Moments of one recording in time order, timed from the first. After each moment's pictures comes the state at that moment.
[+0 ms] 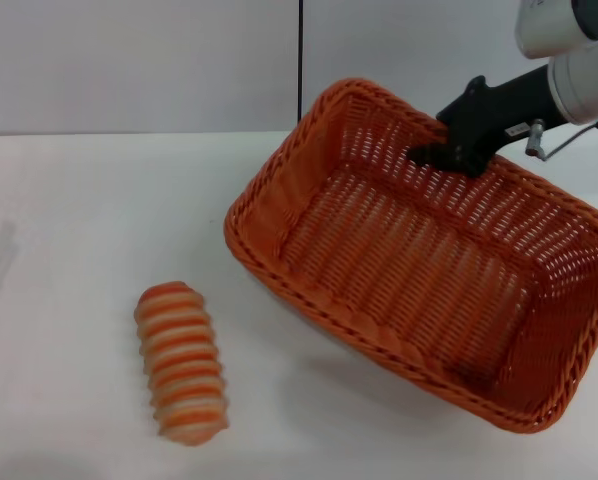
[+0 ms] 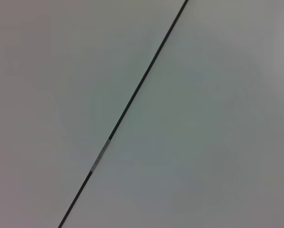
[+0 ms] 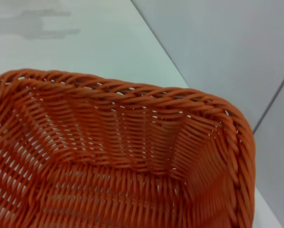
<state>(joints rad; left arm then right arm) -0.18 -2.06 -0.10 0.10 1.66 1.54 -0.90 0.87 1.99 2.07 0.77 -2.32 1.30 -1.48</state>
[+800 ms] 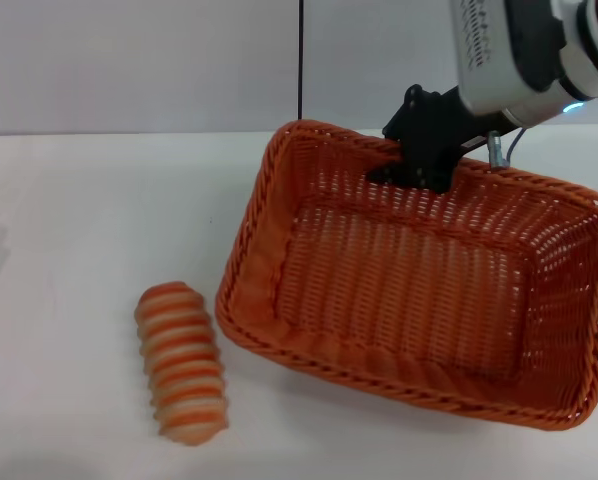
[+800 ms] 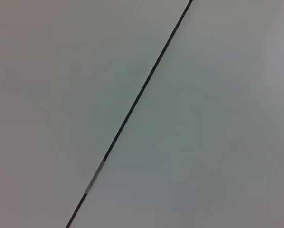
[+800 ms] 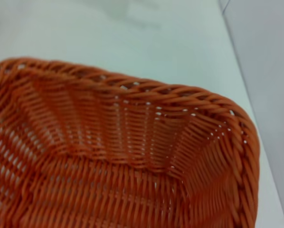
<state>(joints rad) -0.16 -2.06 -0.11 0.12 1.65 1.61 -0.91 0.91 1.99 1.85 0.83 -2.26 1.31 -1.63</state>
